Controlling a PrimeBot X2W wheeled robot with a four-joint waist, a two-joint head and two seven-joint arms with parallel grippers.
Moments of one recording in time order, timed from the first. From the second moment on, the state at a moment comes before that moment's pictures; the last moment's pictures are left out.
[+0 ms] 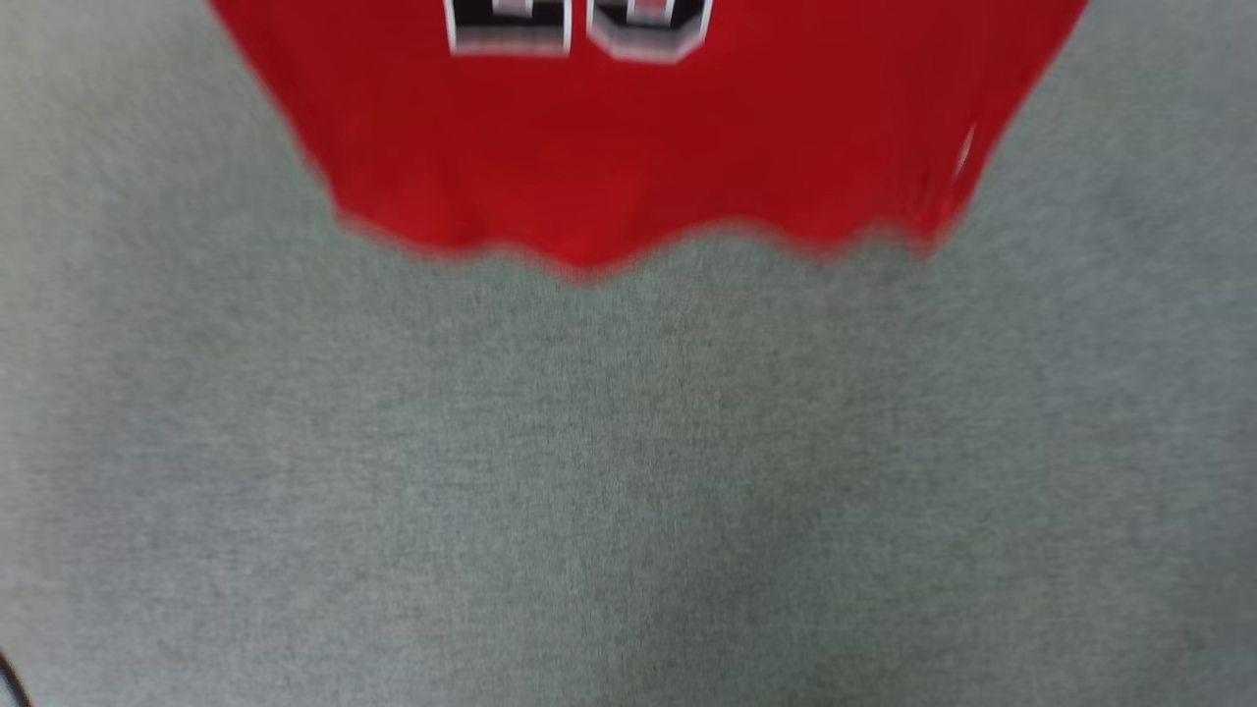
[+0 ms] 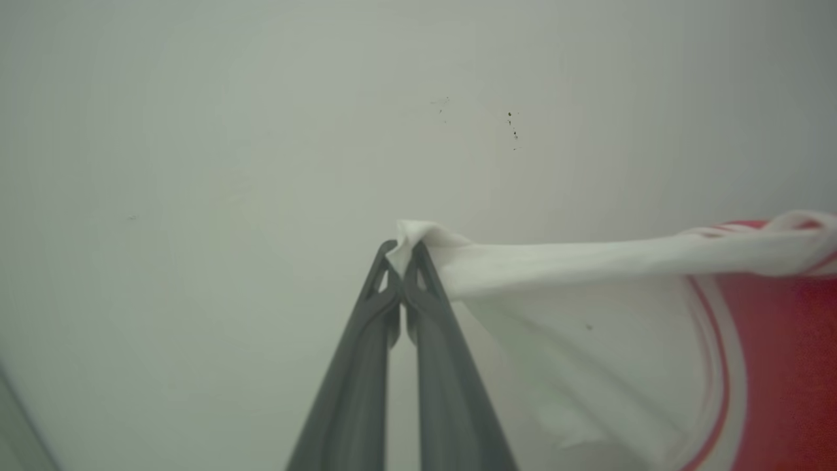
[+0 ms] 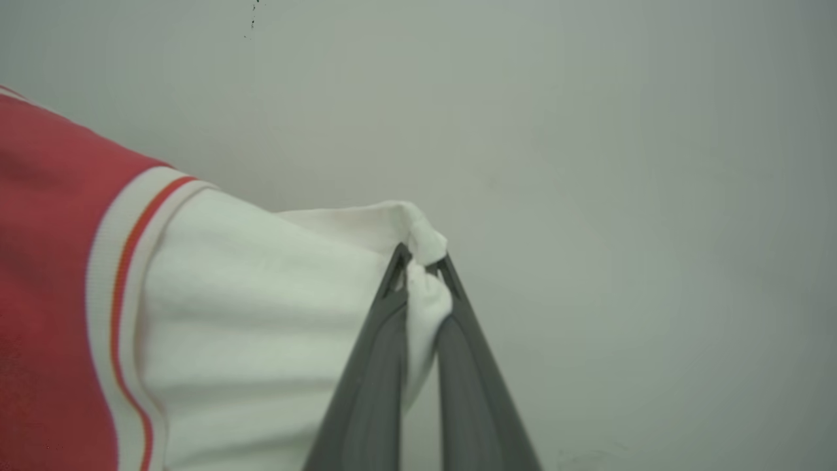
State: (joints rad) left arm -1.10 0.83 -0.01 -0.10 -0.56 -0.07 0.20; right arm -1.29 -0.59 0.20 0.03 0.39 0.13 0.39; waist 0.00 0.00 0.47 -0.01
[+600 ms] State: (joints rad) left arm -1.67 0.63 -0.21 0.49 -0.47 -0.12 -0.10; right arm -1.74 -0.51 0.30 0.53 0.21 0.13 0.12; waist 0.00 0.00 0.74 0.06
